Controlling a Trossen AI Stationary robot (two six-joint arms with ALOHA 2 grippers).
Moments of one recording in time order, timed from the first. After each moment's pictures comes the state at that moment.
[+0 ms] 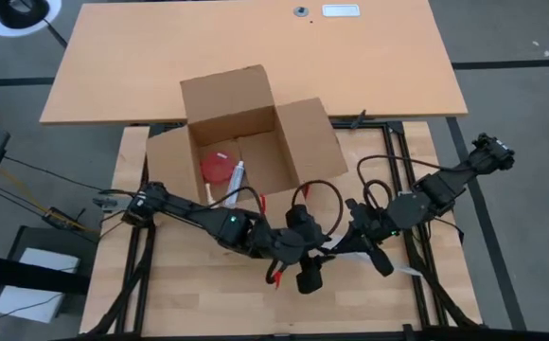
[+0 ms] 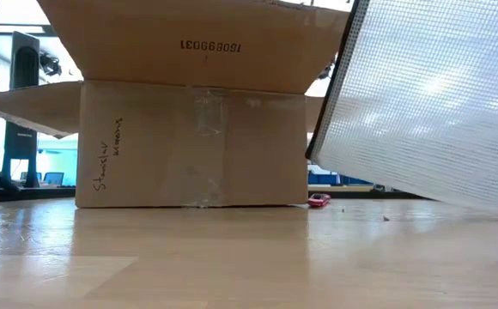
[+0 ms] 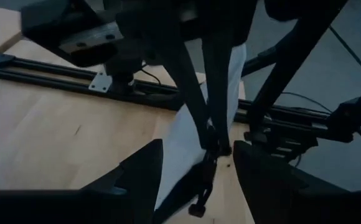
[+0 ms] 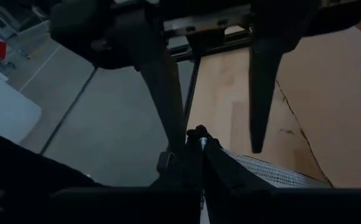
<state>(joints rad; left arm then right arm) -0.38 2.05 2.20 -0.62 -0.40 -0.37 0.56 1.14 1.20 -0.48 0.13 0.50</state>
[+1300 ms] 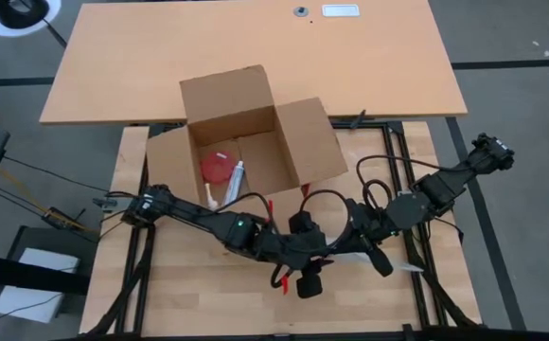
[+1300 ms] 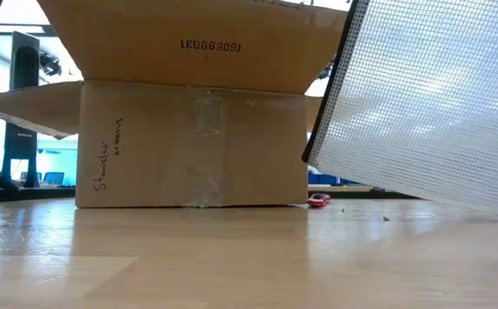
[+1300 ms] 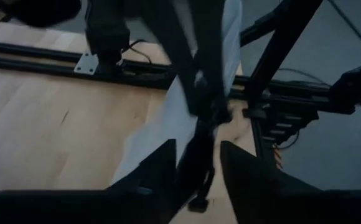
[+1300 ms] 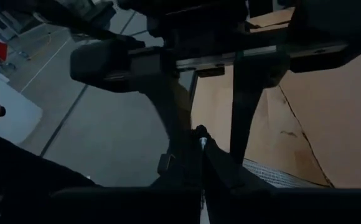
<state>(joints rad) -0.38 2.10 2.21 -0.66 -0.34 -0.35 0.56 1.14 1.20 -0.47 0.14 0.50</state>
